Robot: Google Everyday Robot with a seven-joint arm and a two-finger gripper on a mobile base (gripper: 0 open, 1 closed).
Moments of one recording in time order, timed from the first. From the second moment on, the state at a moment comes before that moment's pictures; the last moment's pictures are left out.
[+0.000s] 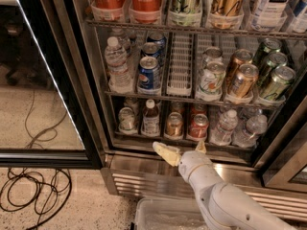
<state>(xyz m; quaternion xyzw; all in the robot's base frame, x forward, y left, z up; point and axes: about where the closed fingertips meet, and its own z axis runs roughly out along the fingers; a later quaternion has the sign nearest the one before) 0.549 -0.106 0.649 -0.02 0.78 0.17 0.60</state>
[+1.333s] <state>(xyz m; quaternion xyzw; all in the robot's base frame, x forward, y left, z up) 0.562 -0.100 0.632 -0.01 0.77 0.18 0.61</state>
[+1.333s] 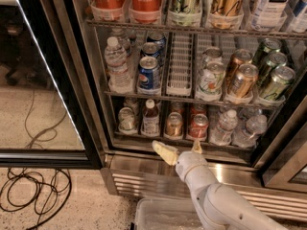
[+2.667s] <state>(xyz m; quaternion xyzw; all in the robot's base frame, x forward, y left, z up) 0.572 -0.101 0.621 0.01 0.77 0.17 0.61</state>
